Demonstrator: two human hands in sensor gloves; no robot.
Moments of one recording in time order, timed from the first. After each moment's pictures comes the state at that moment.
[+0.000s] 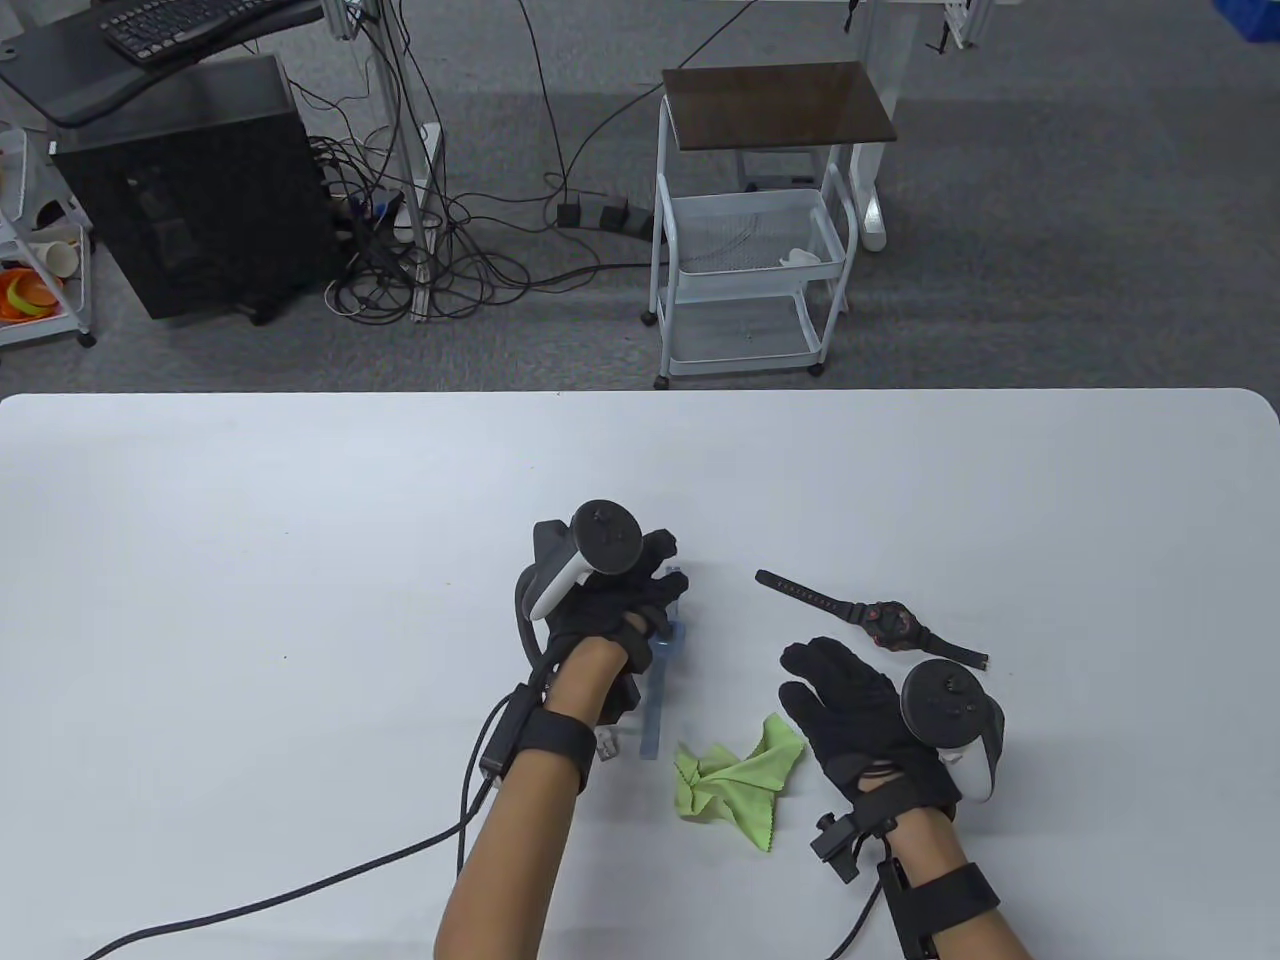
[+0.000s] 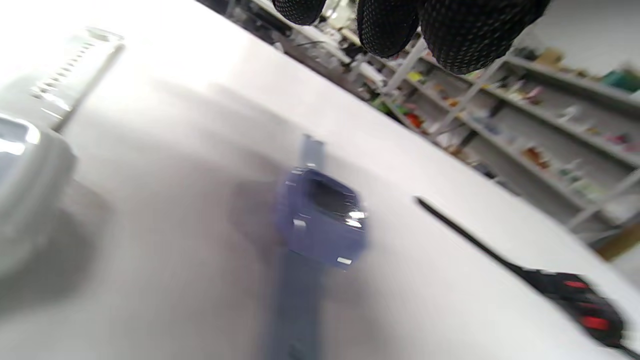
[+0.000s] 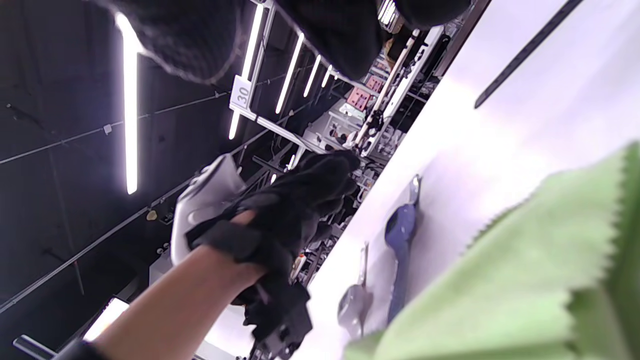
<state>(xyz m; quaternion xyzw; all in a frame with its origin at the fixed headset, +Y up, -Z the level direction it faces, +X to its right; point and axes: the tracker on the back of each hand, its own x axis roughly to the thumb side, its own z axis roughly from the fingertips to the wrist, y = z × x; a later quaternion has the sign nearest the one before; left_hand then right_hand) -0.077 -0.737 -0.422 -0.14 -0.09 0.30 0.94 0.200 -0.756 -0.307 0.13 0.03 0.84 0.53</state>
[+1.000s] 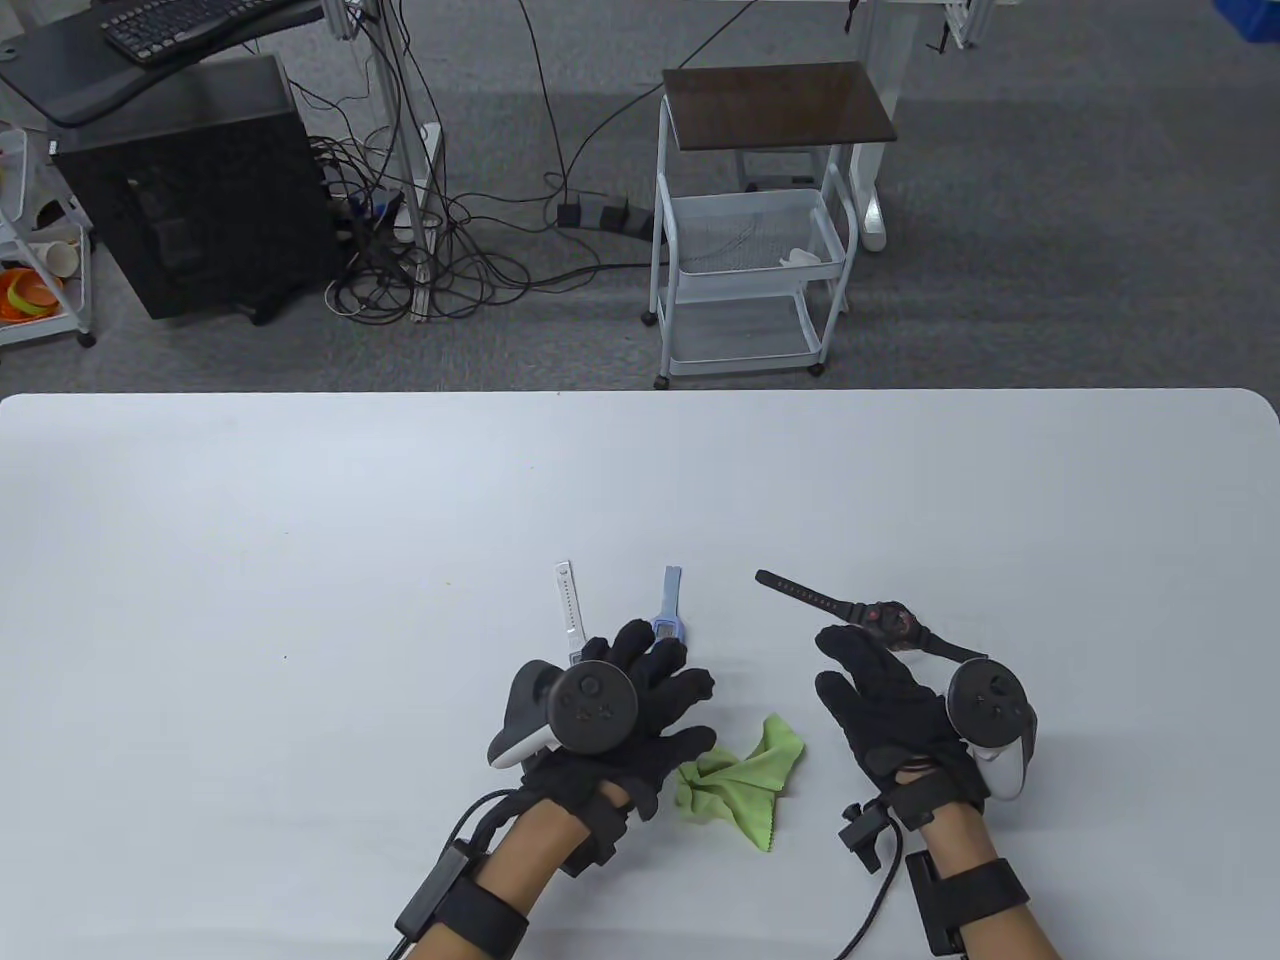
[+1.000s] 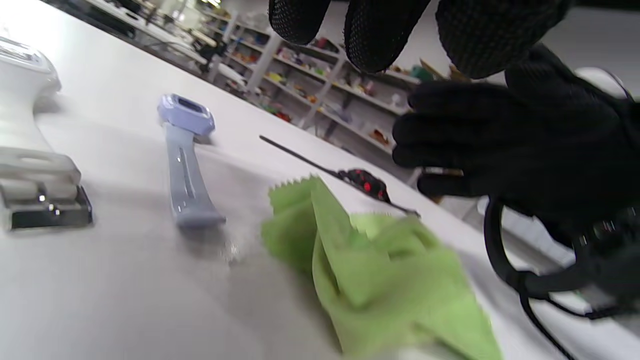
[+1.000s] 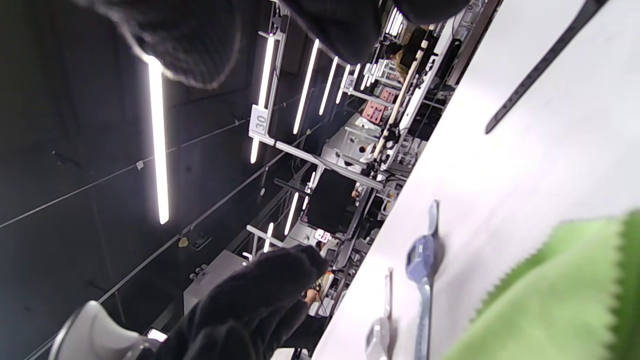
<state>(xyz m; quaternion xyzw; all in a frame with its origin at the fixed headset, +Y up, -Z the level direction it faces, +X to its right) -0.068 -0.737 -0.295 -0.09 -0.30 0.26 0.91 0.227 -0.759 -0.313 0.14 0.02 0.81 0.58</state>
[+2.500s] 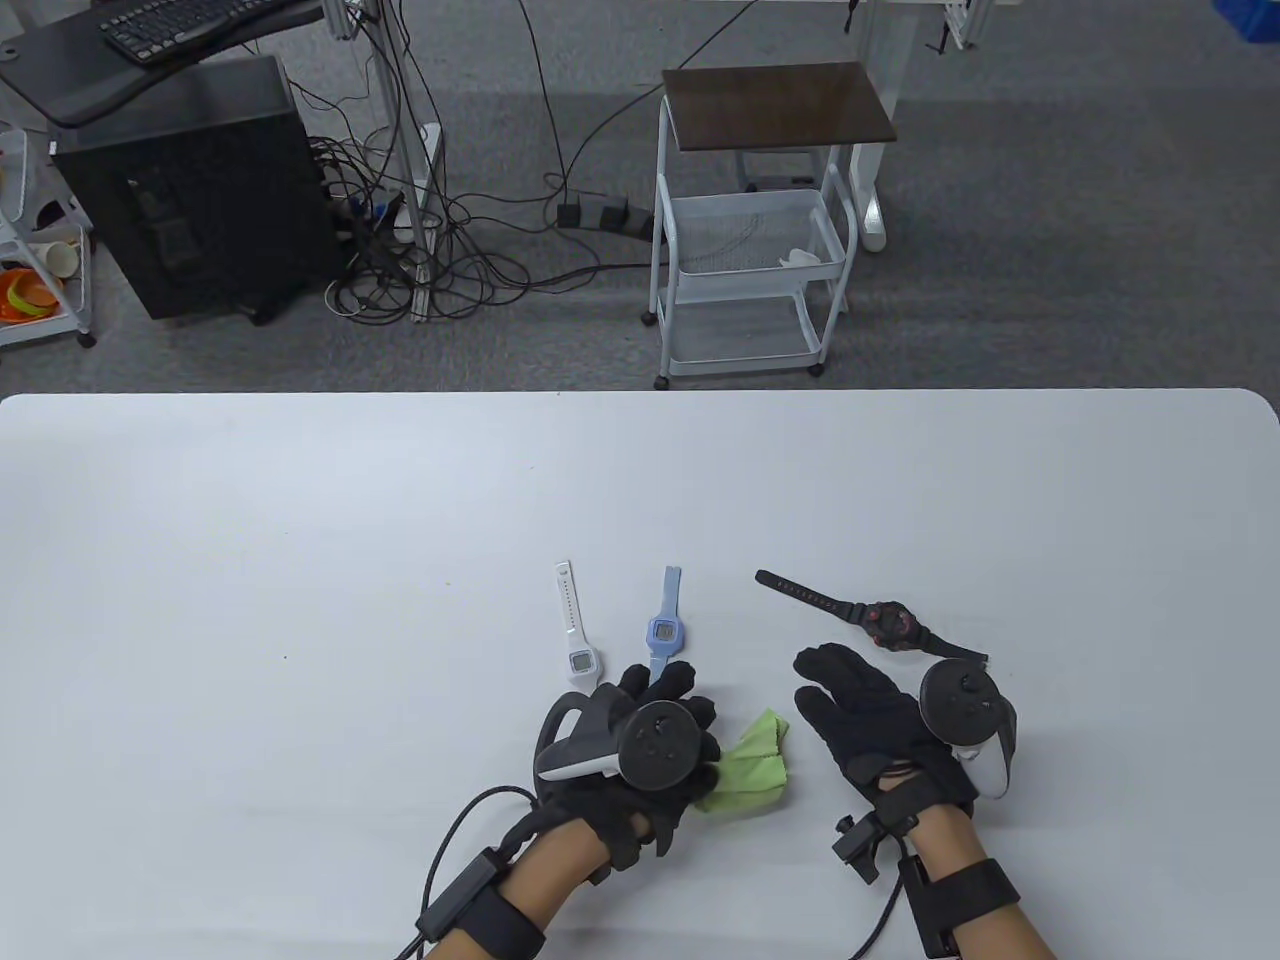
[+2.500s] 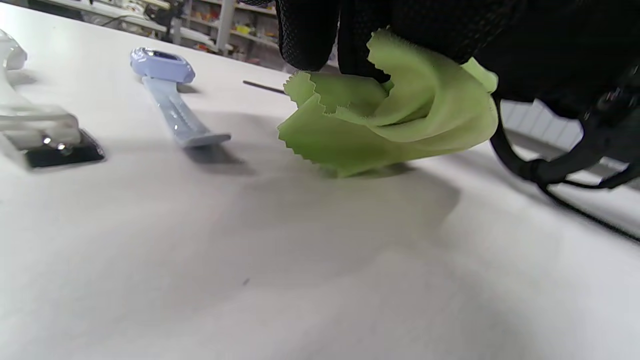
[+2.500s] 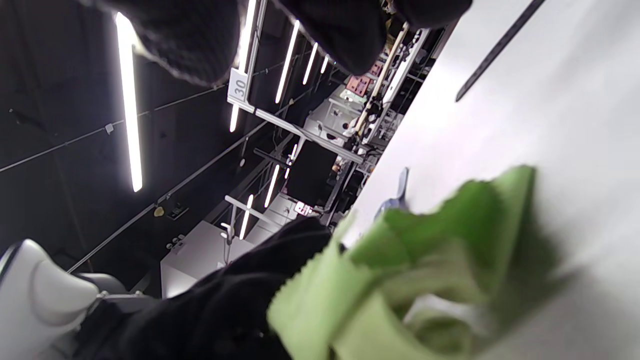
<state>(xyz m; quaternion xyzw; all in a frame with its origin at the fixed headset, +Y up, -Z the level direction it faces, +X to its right) -0.042 -0.752 -0.289 -0.12 -0.34 0.15 0.92 0.215 -0.767 -0.312 0.14 0.06 0.82 0.55</state>
